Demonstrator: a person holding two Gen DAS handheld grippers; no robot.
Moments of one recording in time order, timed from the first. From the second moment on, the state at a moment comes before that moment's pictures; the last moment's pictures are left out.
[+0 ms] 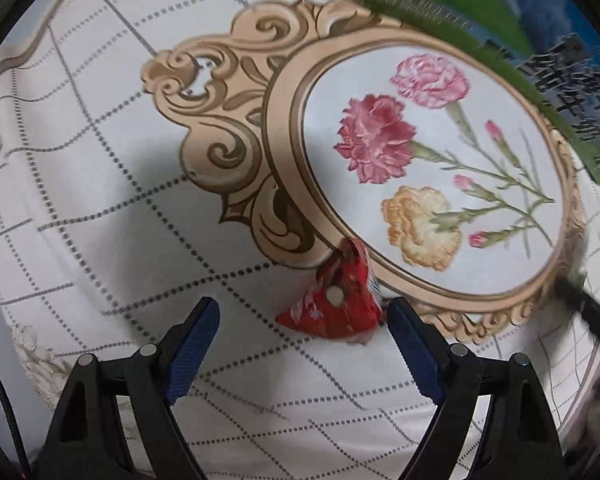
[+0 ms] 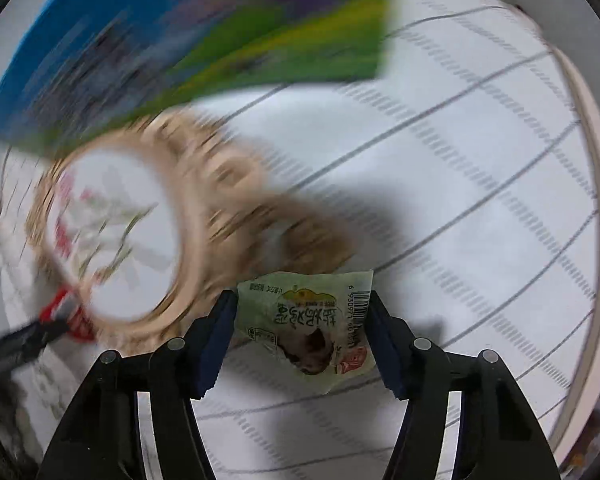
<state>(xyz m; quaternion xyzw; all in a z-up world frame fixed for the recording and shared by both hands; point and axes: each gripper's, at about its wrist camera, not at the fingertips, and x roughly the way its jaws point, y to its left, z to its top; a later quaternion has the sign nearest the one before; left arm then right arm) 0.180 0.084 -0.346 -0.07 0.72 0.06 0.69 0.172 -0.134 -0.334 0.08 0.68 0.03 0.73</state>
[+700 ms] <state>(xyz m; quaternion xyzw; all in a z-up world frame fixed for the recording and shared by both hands) 0.180 0.073 -0.377 -0.07 0.73 0.04 0.68 0.166 -0.114 -0.368 0.09 0.70 0.03 0.71</state>
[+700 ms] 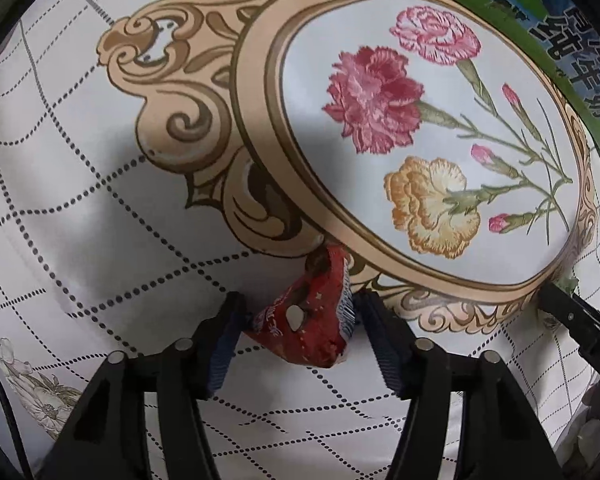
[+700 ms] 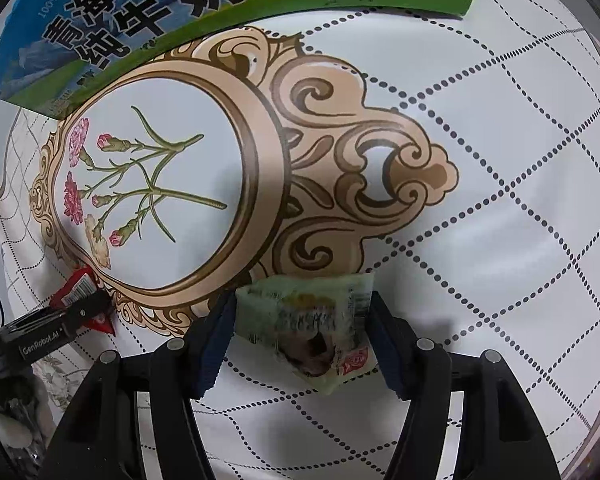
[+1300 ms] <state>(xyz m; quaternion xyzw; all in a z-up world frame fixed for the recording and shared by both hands) 0.151 0.073 -0.325 -0.08 0.71 0.00 0.70 0.157 -0.100 -0.339 0.10 0.68 0.05 0.72</state>
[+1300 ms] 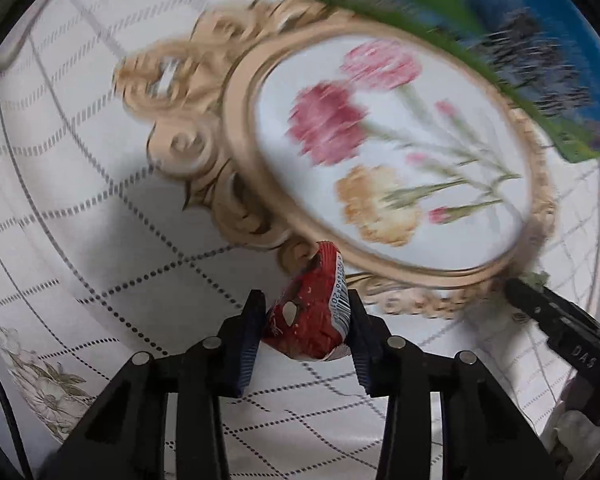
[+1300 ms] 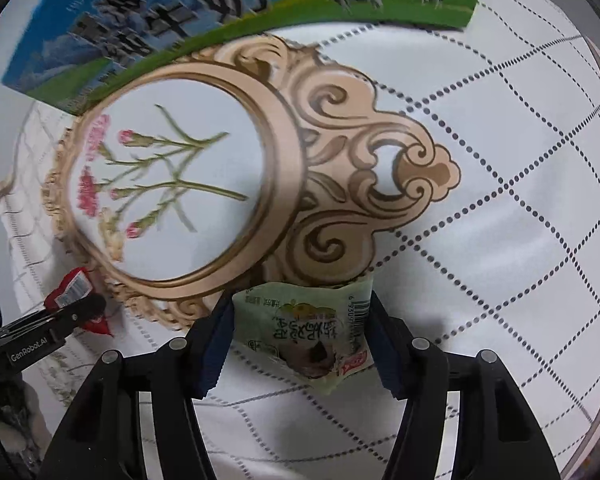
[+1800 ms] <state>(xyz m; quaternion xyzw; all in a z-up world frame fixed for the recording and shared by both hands) 0.254 -0.004 -0.164 -0.05 0.59 -0.12 0.80 0.224 -0.112 -0.164 0.13 0.56 0.11 0.81</state>
